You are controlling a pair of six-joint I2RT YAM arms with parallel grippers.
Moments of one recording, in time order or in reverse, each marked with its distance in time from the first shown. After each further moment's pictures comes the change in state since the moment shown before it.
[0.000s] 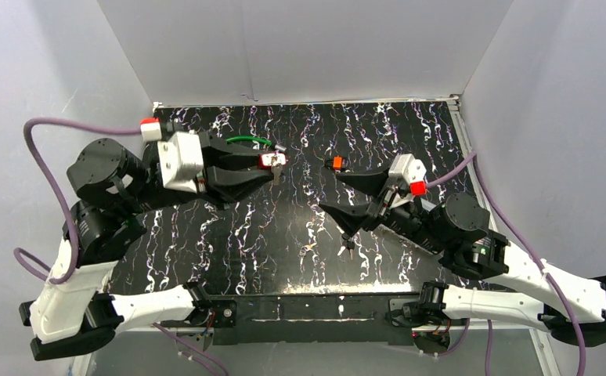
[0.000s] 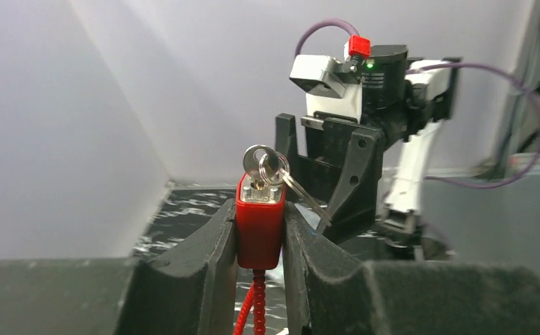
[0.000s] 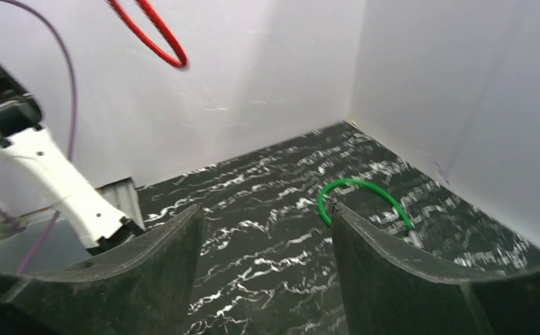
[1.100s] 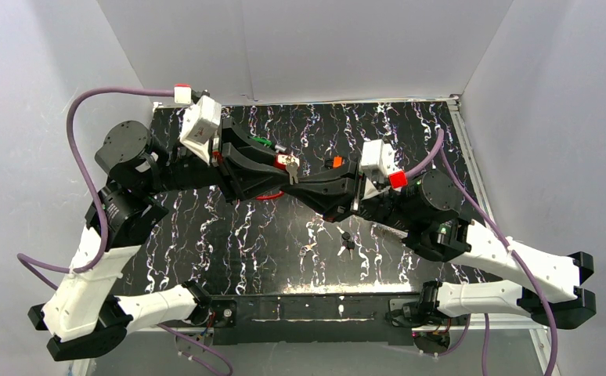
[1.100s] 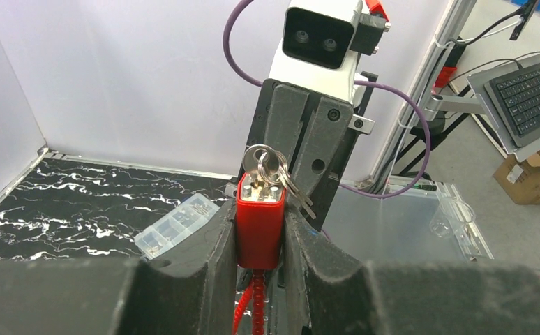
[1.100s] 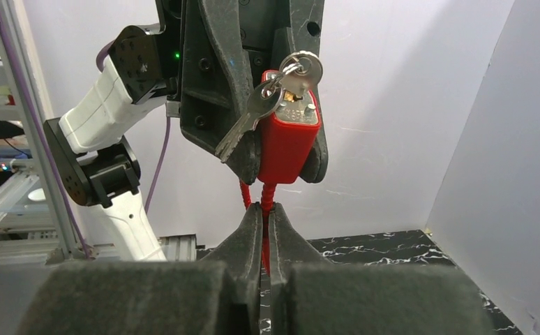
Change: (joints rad) left arm 0.185 0.050 -0.046 0.099 0.313 -0.468; right arm 0.009 0.285 0.205 0.291 -0.342 -0.029
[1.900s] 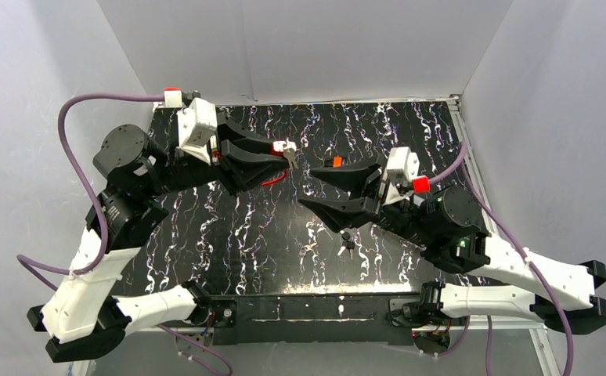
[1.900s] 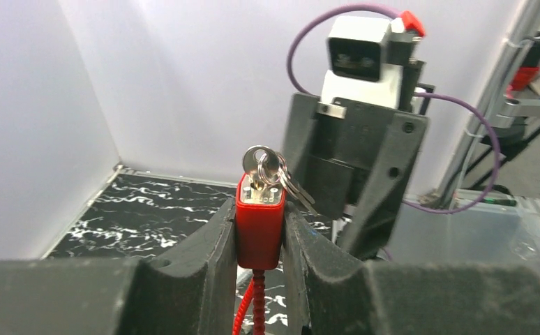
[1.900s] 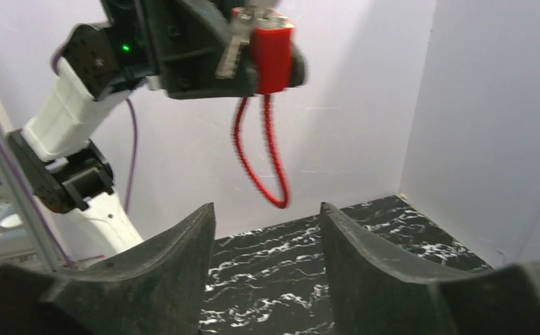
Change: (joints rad) left arm 0.000 -0.014 -0.024 0.040 -0.123 0.125; right arm 0.034 -0.146 -0.127 -0.032 0.188 0.036
